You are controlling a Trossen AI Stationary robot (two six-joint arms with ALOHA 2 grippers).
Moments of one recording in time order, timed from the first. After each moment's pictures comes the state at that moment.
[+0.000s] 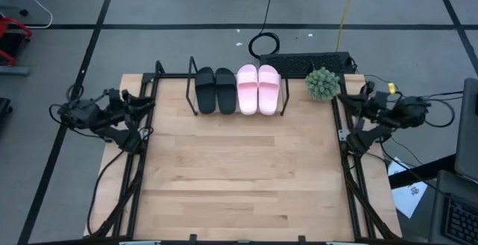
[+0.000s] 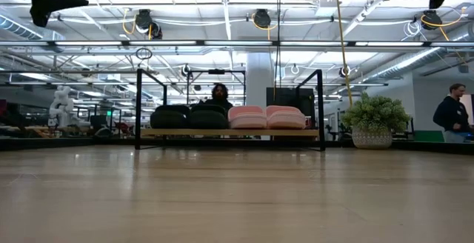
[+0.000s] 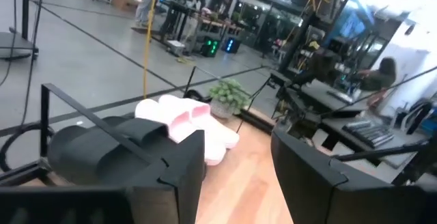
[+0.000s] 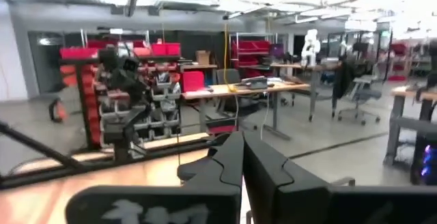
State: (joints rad) left arm -0.38 0.02 0.62 -0.64 -0.79 -0.42; right arm 0.44 0.00 0.58 -0.39 0.84 -0.11
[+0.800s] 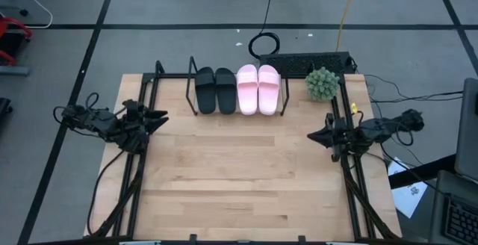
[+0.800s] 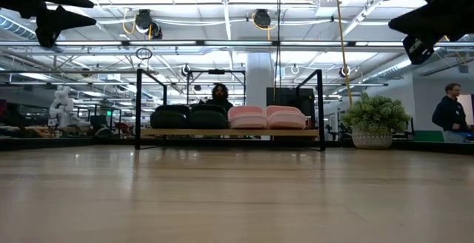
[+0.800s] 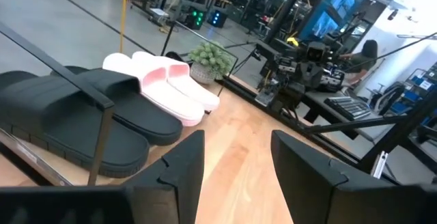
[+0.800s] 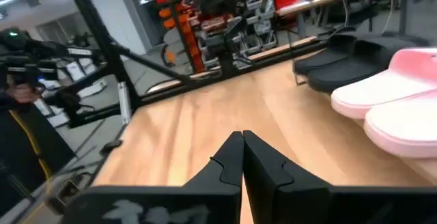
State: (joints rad) left arm -0.38 0.02 0.43 -0.55 -0.69 -0.55; right arm 0.37 0.00 0.21 -0.32 0.38 0.37
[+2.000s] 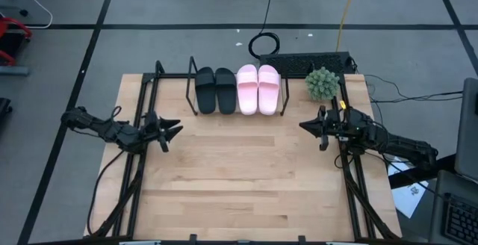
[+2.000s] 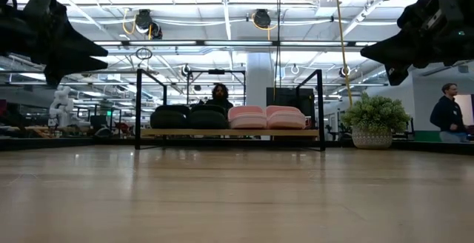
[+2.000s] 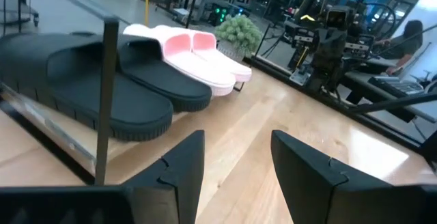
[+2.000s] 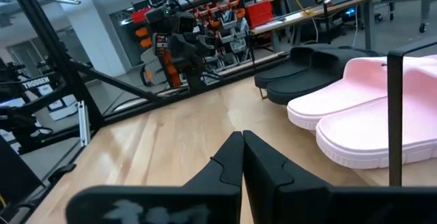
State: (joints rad) left arm -0.38 0.02 0.10 -0.28 -0.77 -0.52; right arm -0.28 0.02 0.03 -0.10 -0.15 0.29
